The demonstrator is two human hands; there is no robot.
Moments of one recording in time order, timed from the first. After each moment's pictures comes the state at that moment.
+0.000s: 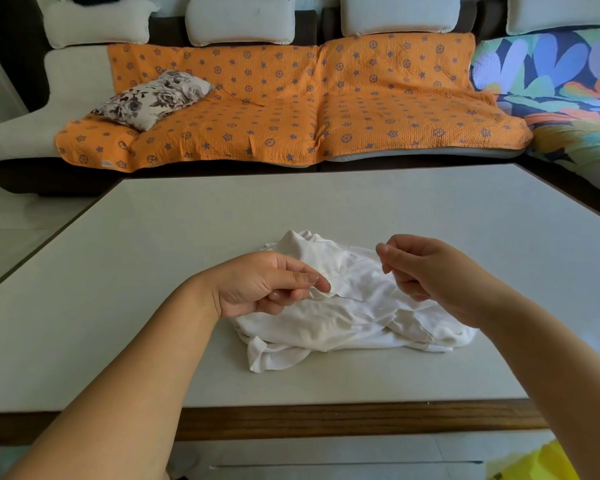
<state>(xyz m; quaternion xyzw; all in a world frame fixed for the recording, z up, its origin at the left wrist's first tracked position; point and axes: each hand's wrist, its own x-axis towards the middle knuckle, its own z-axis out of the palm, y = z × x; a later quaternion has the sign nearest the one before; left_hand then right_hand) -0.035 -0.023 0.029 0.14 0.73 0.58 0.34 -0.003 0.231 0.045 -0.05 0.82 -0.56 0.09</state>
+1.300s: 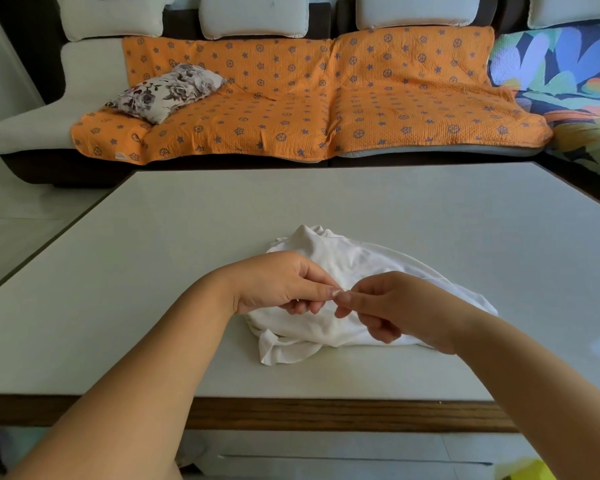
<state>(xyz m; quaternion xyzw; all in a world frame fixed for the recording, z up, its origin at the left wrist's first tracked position) -0.021 -0.015 0.039 0.19 0.82 0.45 0.29 0.006 0.193 0.022 -0.10 0.83 -0.50 0.24</state>
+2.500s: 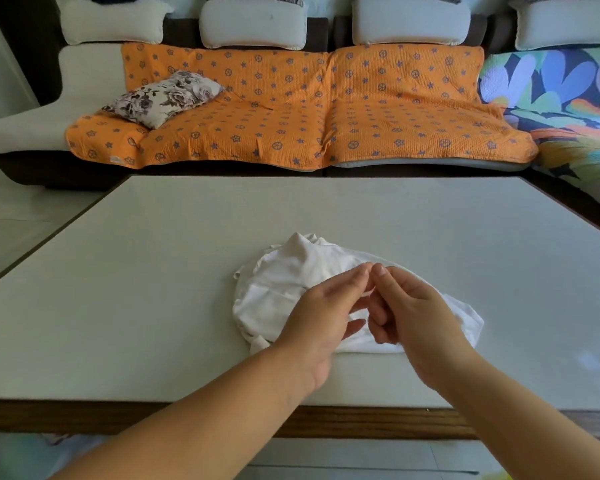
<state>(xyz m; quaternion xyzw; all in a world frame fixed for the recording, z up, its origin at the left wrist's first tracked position) 0.033 0.065 0.015 -0.01 0.60 0.79 0.14 0.034 0.189 0.015 -0.02 0.71 -0.71 0.03</state>
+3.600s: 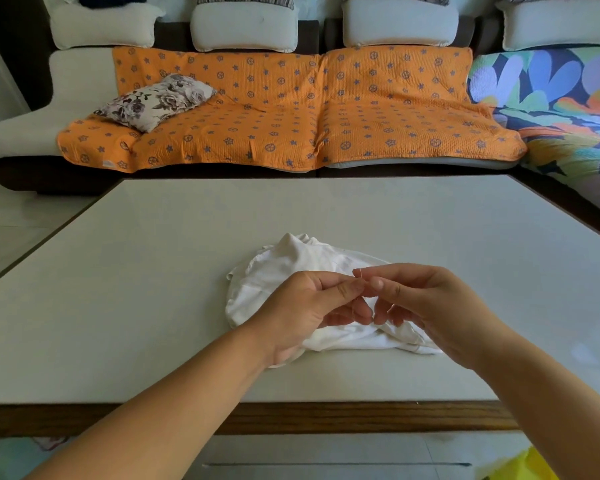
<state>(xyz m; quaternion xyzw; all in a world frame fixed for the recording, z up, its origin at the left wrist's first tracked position) 0.020 0.042 0.017 0.14 0.66 0.71 0.18 0.039 0.224 0.045 -0.10 0.74 -0.65 0.08</state>
